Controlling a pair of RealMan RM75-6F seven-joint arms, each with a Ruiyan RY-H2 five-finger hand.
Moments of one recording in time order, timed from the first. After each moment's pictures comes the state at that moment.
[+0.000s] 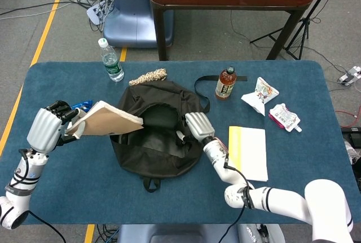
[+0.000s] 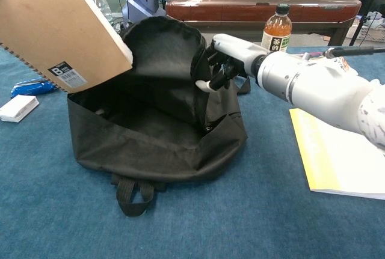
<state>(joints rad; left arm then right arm) -0.53 -1.29 -0.13 -1.25 1.64 1.61 -0.30 0.90 -1.76 0.33 -1.35 -0.92 0.90 -0.18</state>
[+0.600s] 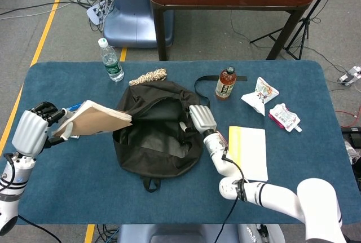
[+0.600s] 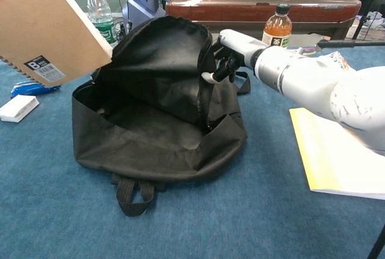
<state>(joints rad) -0.48 -1.23 -0.14 -1.28 1.64 1.64 -0.29 0.94 -1.80 0.39 -1.24 -0.83 0.89 -0.21</state>
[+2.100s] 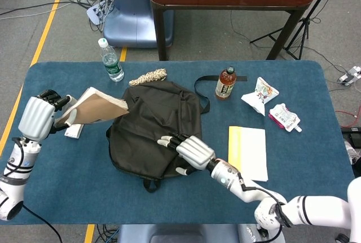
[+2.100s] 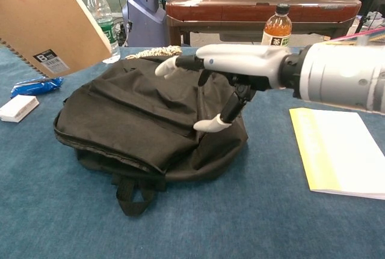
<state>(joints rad) -0.56 -1.28 -0.20 -1.19 1.59 1.50 -0.28 0.86 -1.40 0.15 -1.81 -1.22 0.82 -0.24</state>
